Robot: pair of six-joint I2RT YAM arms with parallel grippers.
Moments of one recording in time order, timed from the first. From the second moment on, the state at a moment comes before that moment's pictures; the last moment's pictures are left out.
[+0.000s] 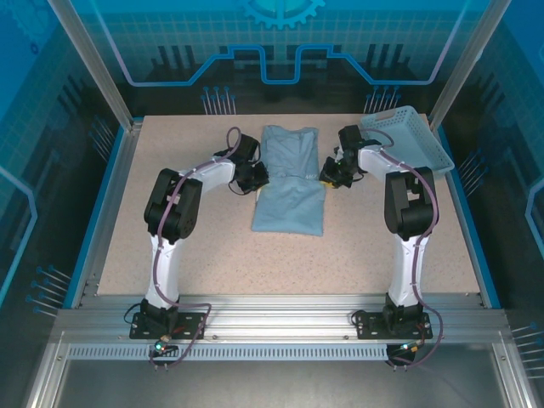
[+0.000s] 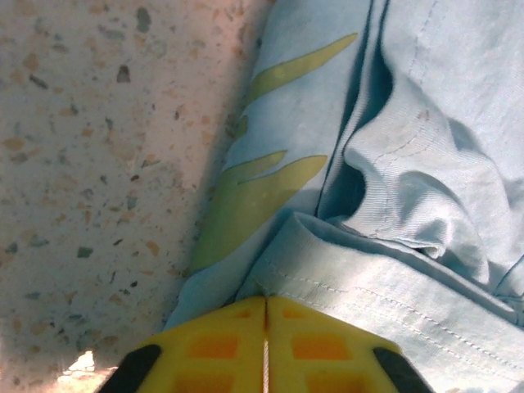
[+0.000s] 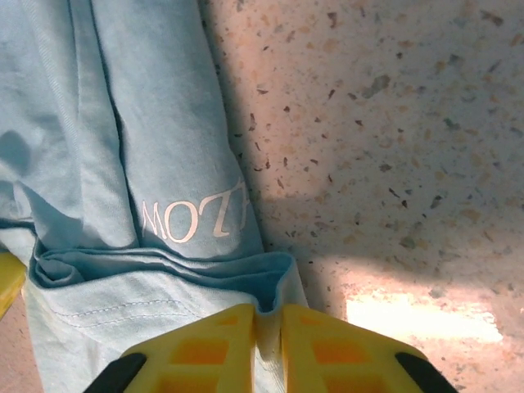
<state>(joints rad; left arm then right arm) -0.34 2.19 1.58 -0.45 0.24 -0.85 0.18 2.13 1.60 -0.71 -0.37 0.56</state>
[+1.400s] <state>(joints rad) -0.37 1.68 1.07 -0.46 0.15 -1.01 0.23 1.84 1.37 -0.77 -0.24 0.62</state>
